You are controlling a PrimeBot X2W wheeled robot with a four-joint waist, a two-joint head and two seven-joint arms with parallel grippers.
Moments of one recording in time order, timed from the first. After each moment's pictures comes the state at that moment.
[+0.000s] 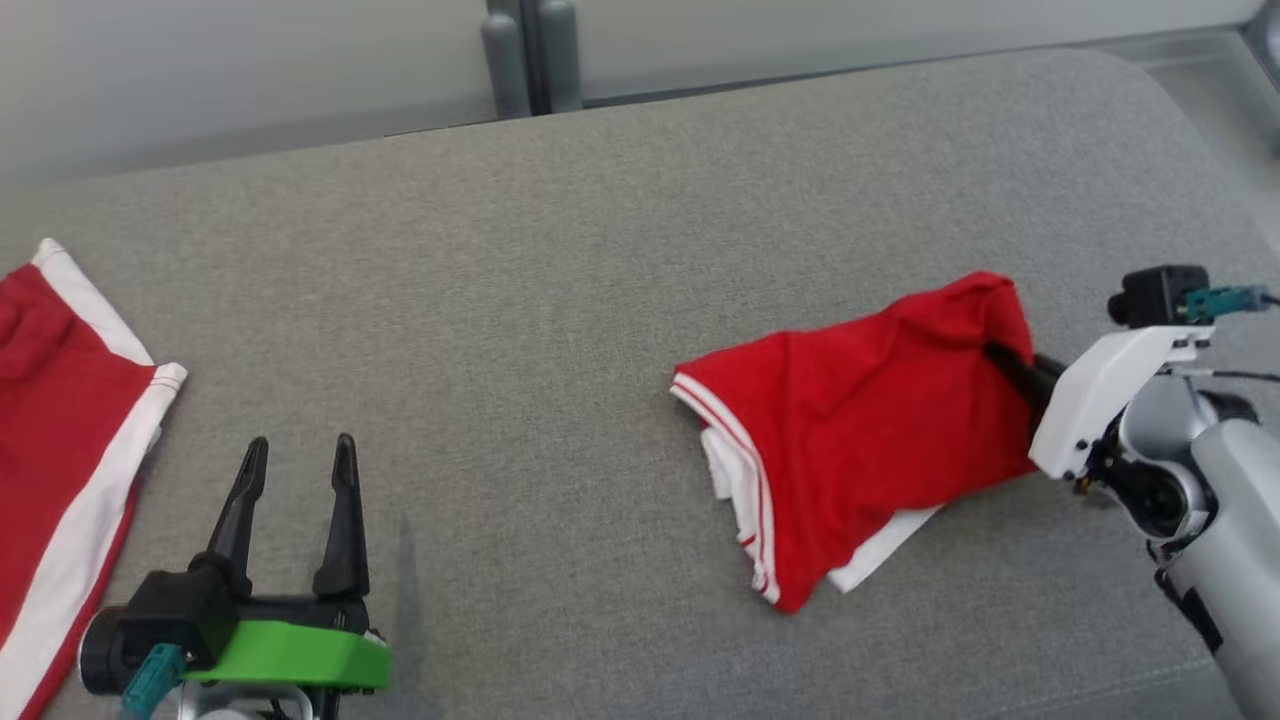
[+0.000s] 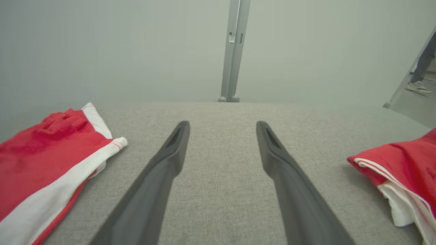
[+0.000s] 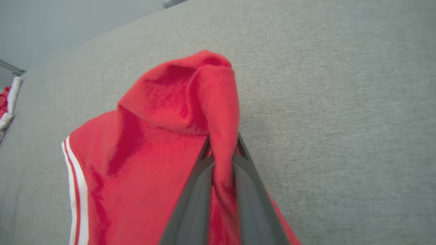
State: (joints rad) left arm 0.00 0.08 -0.01 0.10 -0.22 -0.13 -0.26; right arm -0.48 -0.40 0.32 0.46 0.82 0.13 0.36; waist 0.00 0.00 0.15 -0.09
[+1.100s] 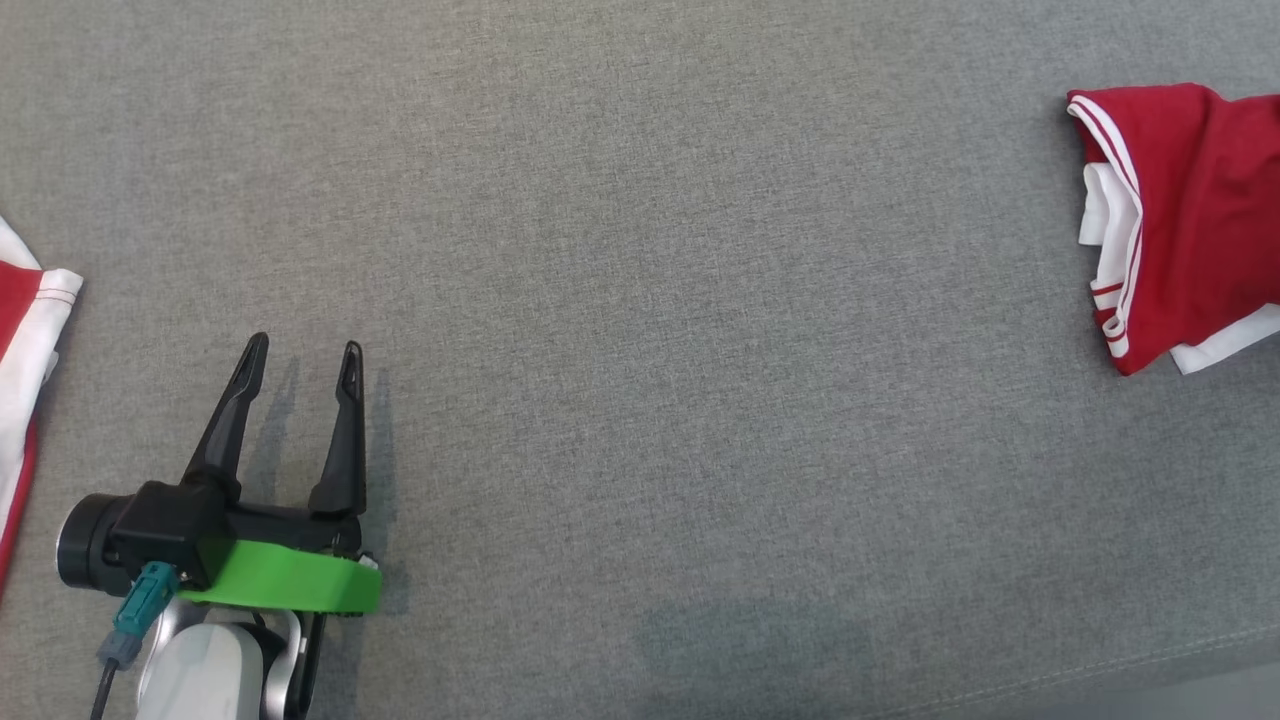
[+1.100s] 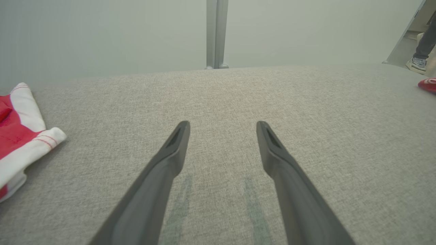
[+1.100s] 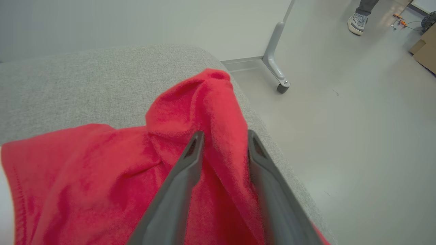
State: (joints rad) left arm -0.16 0.17 -0.09 0.08 -0.21 -0.13 -0.26; right arm -0.91 -0.54 -0.01 1.09 0.36 0.13 -0.14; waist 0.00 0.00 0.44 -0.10
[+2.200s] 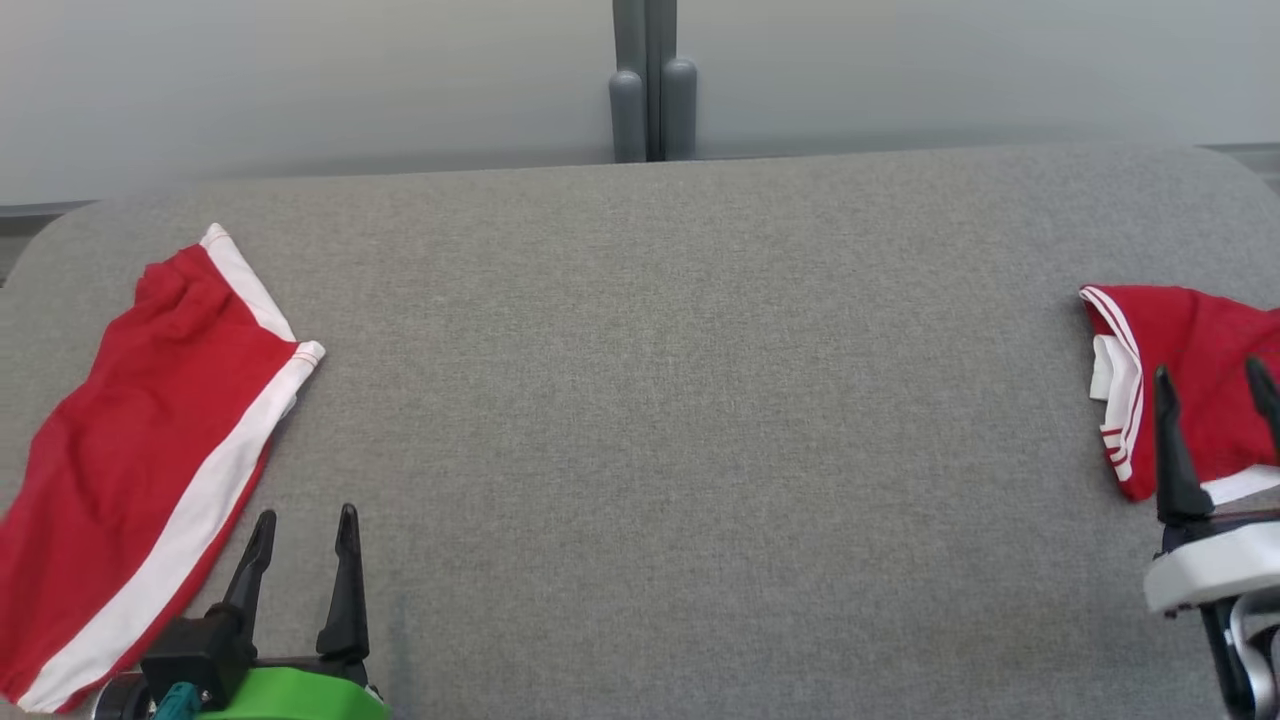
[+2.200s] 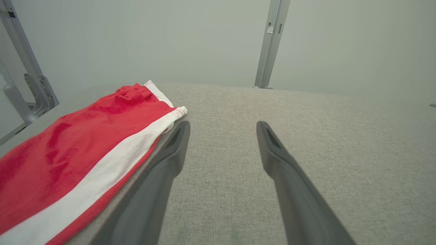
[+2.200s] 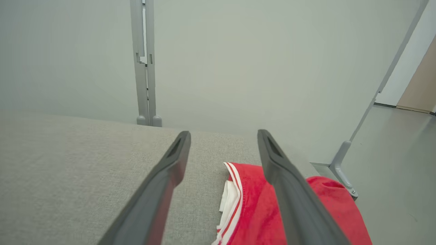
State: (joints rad) left arm 0.02 0.08 0.00 0.20 -0.22 -0.13 -0.26; right arm -0.08 -0.27 -0.16 0.15 0.11 0.13 -0.26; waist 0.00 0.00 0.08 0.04
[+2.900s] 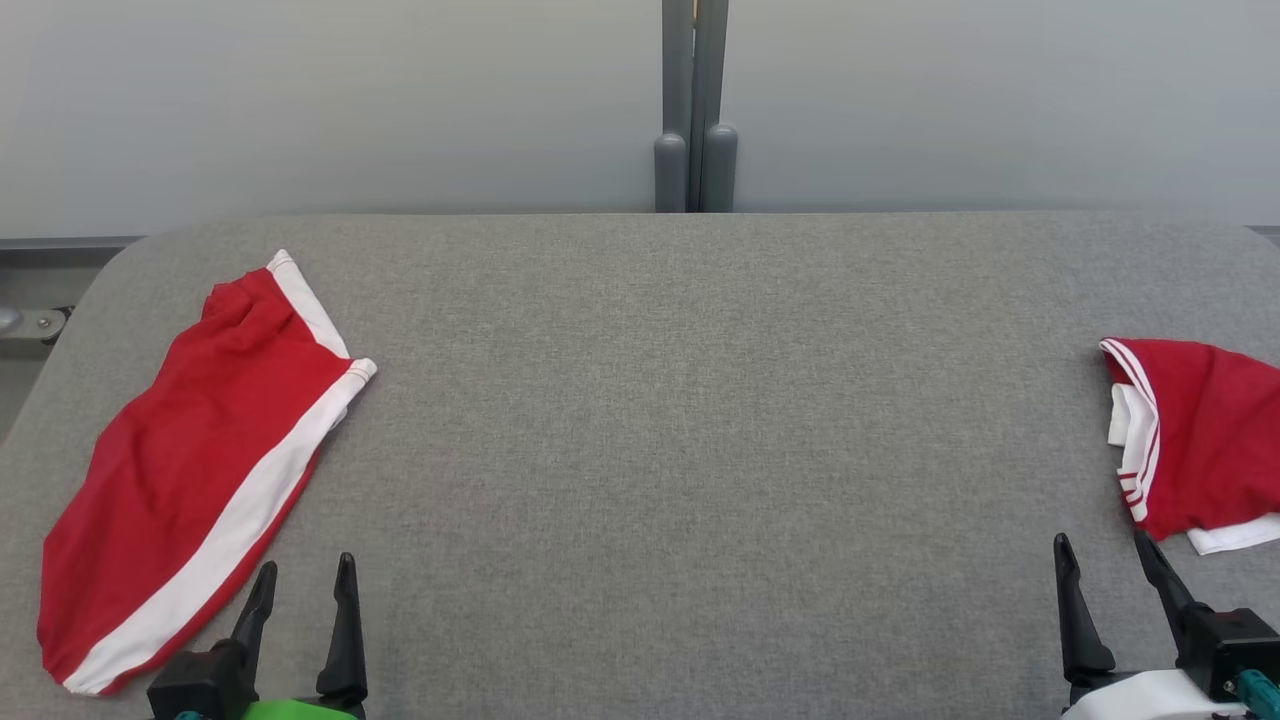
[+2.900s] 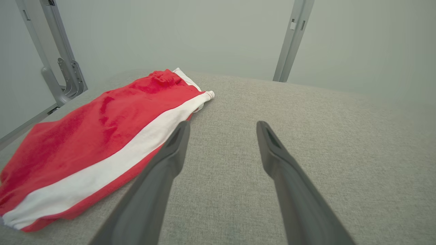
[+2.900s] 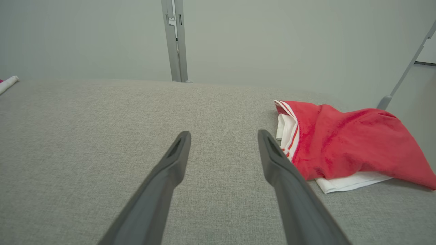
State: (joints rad) left arm 0.05 0.08 0.02 0.28 -0.23 -0.13 -0.26; right arm 0.13 -0.09 -0.14 0.15 0.05 0.13 -0.26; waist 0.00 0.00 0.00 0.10
